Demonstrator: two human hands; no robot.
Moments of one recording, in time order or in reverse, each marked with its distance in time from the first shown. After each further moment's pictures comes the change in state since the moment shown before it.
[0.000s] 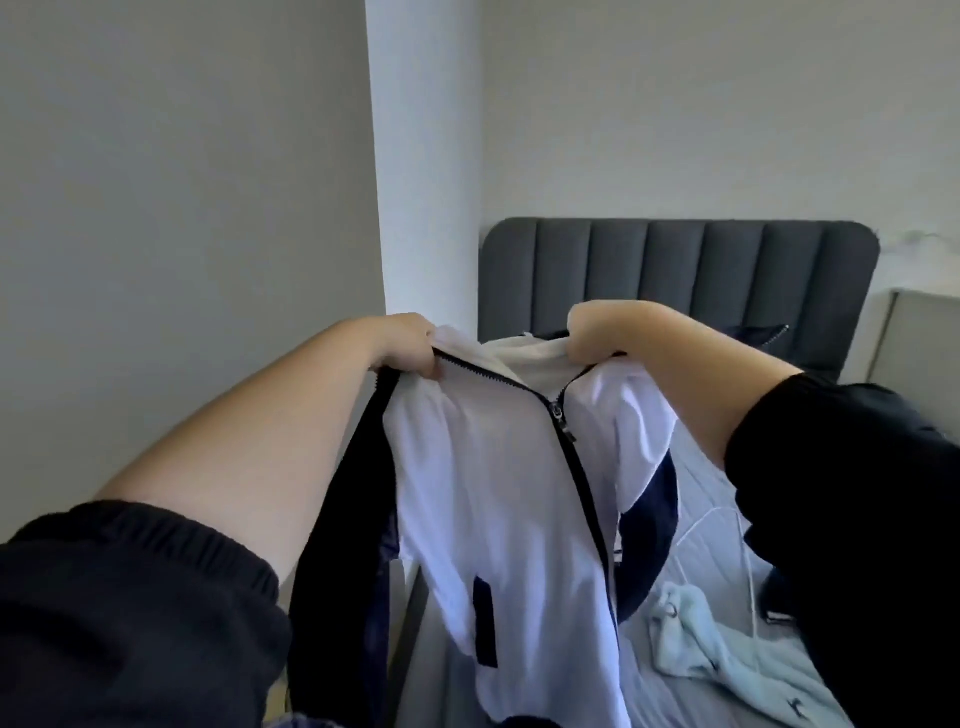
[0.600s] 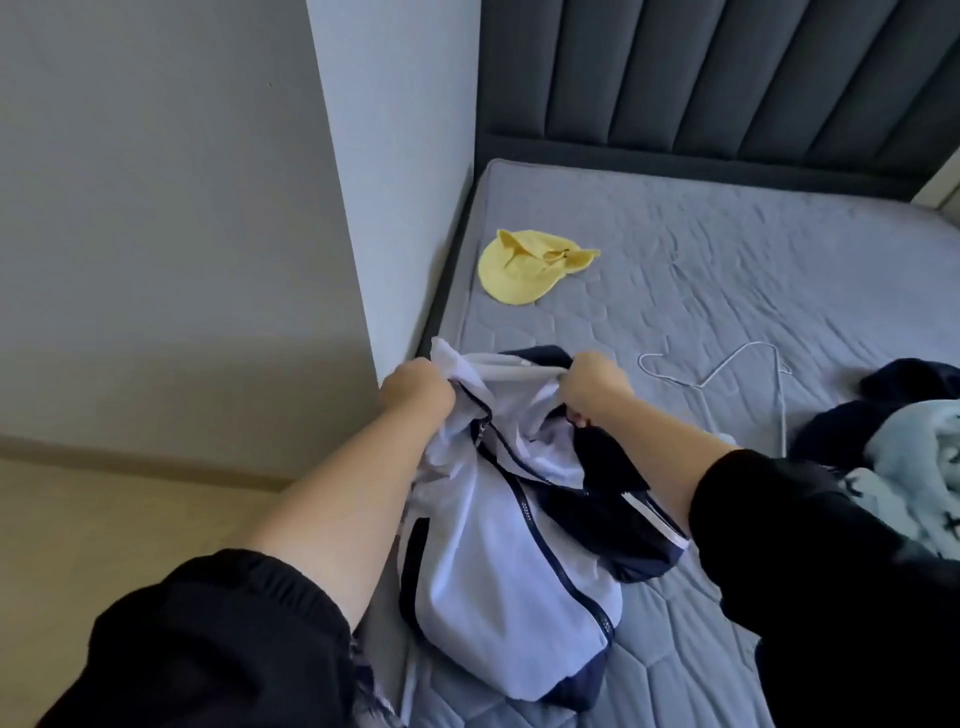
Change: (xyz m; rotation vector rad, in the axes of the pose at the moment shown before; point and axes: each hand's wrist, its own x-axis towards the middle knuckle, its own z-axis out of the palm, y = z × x) left_hand 0.101 -0.111 0.307 -0.066 -0.037 -0.565; right_hand 0.070 -0.015 0.350 0.328 -0.341 0.292
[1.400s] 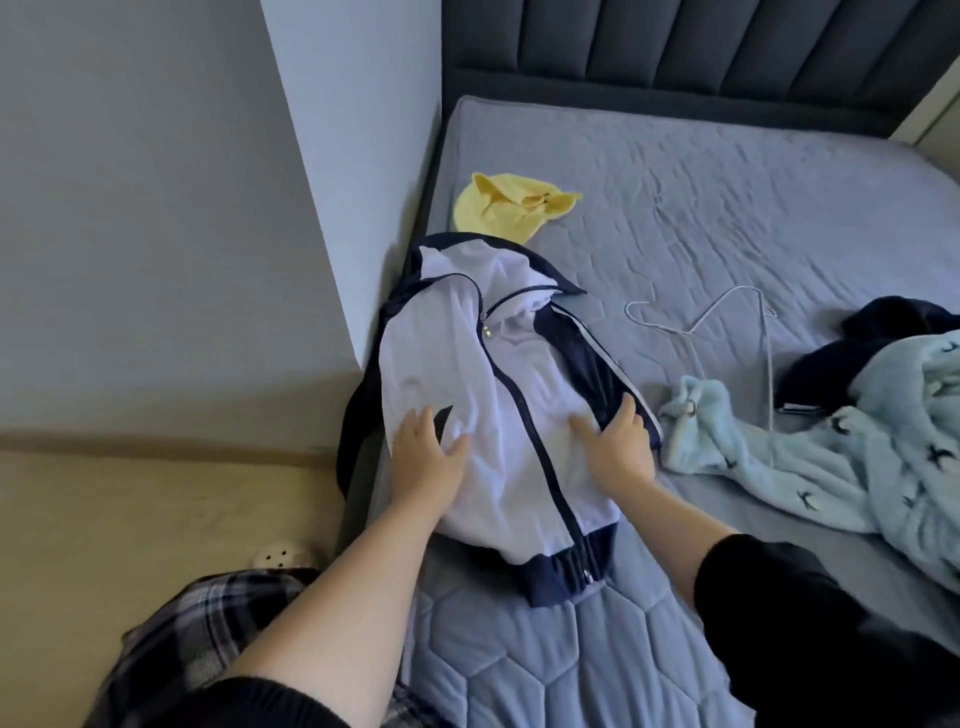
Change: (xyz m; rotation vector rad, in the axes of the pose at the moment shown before) left_hand -0.036 -0.078 0.129 -0.331 0.029 0.257; right_hand -0.035 0.089 0.124 0.480 0.130 0.321
